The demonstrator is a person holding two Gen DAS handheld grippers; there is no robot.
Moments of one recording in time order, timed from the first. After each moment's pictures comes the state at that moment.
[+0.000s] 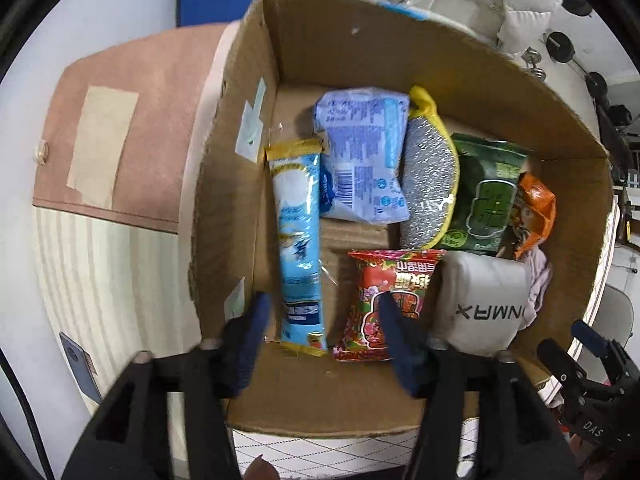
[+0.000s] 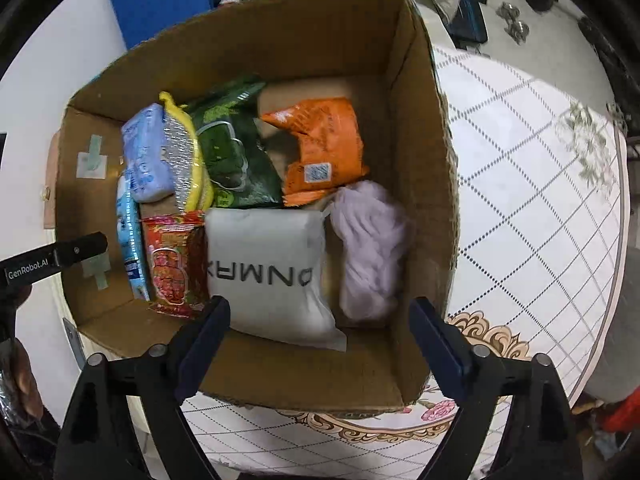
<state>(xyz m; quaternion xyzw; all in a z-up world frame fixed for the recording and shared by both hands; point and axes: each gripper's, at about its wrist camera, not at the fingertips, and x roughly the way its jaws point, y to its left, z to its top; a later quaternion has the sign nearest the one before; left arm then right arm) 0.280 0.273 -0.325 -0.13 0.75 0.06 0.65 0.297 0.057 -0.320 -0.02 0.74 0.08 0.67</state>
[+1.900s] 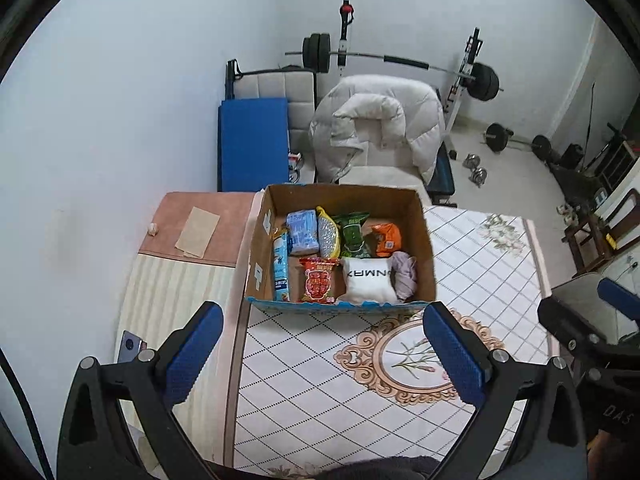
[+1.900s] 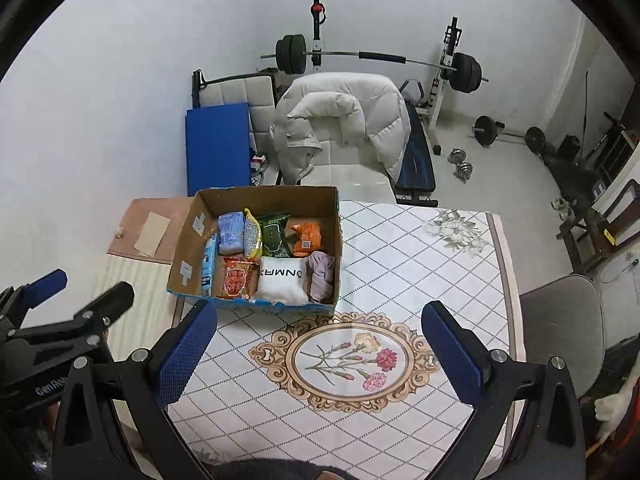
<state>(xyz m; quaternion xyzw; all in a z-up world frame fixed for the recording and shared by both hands) 0.054 0.152 -0.032 -0.06 0.49 0.08 0.86 0.071 -0.010 -0.003 -0.04 0.49 0.08 0.86</state>
